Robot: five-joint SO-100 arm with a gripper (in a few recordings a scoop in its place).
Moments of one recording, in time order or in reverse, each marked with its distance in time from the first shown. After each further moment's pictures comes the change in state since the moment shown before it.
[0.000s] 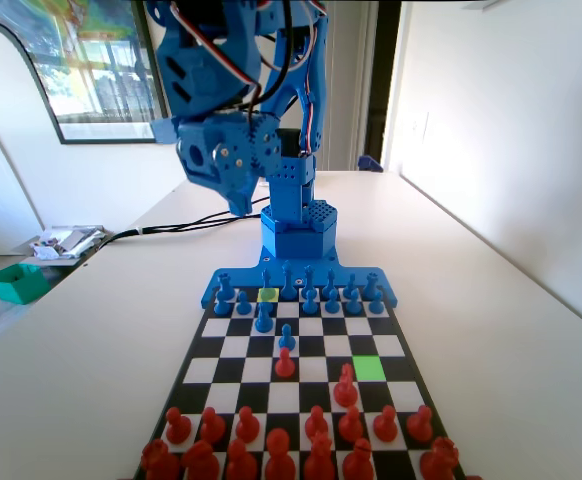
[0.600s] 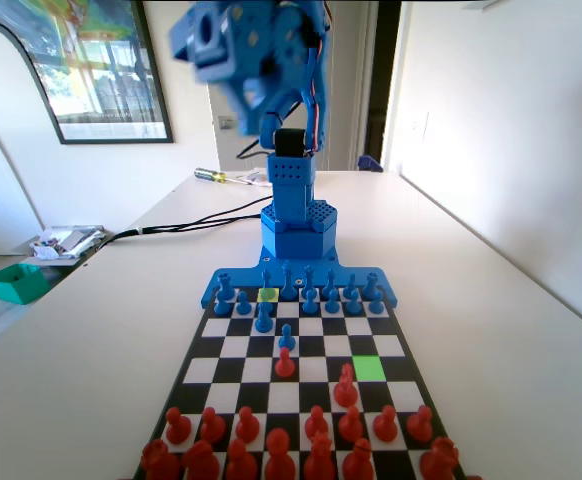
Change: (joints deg) arm -5.1 9.7 -18.9 16.8 10.2
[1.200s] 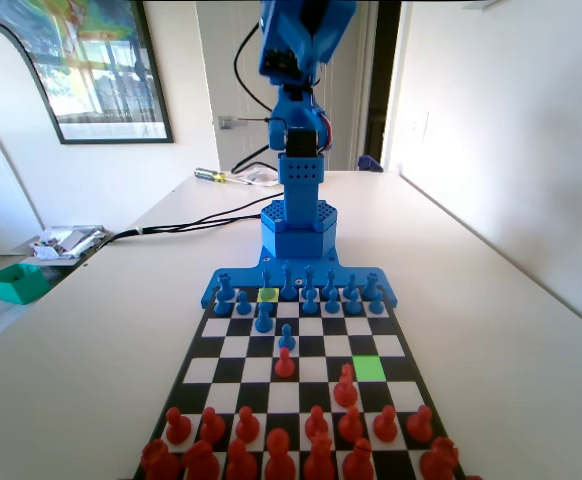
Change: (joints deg) arm -19.8 33.7 5.8 -6.9 44.9
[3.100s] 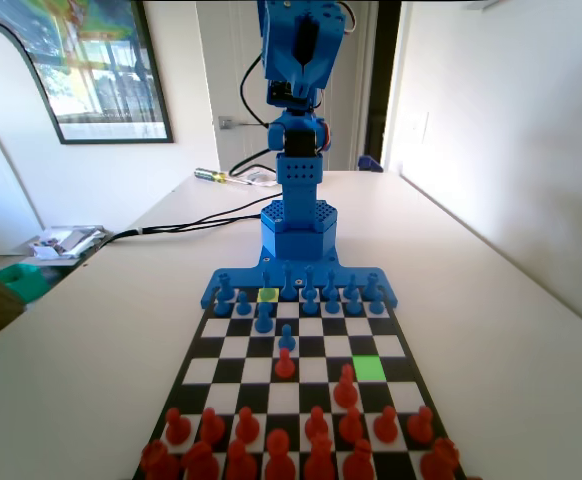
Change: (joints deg) arm 2.3 17.8 15.7 -3.8 8.4
